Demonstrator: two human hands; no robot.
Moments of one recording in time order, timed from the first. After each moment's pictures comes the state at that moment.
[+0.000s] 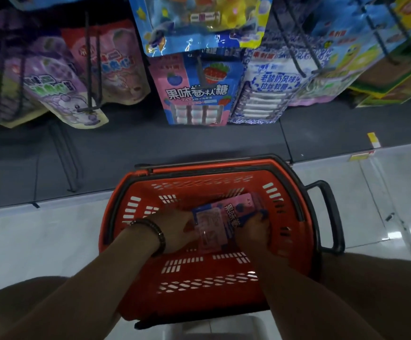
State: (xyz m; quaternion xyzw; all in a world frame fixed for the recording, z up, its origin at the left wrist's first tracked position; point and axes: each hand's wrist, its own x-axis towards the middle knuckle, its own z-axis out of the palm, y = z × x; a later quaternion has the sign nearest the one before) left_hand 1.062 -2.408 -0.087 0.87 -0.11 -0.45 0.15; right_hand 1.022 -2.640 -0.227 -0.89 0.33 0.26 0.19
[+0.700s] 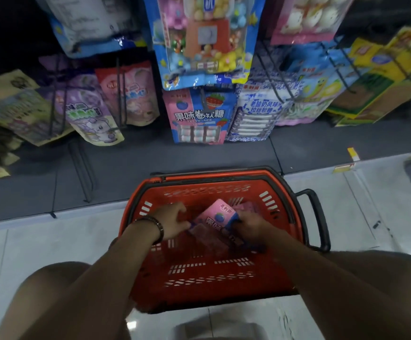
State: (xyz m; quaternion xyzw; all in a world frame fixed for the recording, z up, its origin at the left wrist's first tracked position) left_hand 1.061 -2.383 -0.078 0.90 -0.02 -0.39 0.20; right_hand 1.059 -2.658 -0.134 -0.87 0.00 0.42 0.25
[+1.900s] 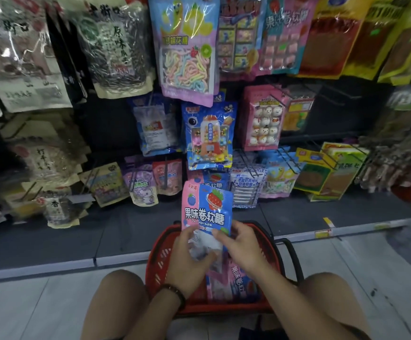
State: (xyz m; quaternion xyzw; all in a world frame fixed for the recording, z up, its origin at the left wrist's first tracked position) left_hand 0.883 -2.450 0.105 0.78 0.05 0.04 0.62; right_hand 0.944 -2.607 0.096 -0.69 -0.02 0.07 0.72
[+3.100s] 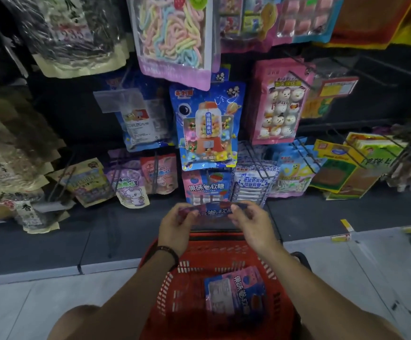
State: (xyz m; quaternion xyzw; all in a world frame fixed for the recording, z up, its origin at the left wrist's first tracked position) left_hand 1.050 -2.432 0.078 0.77 0.12 0.07 0.62; right_hand 1.089 -2.639 0.051 -0.72 0.04 0.04 0.70
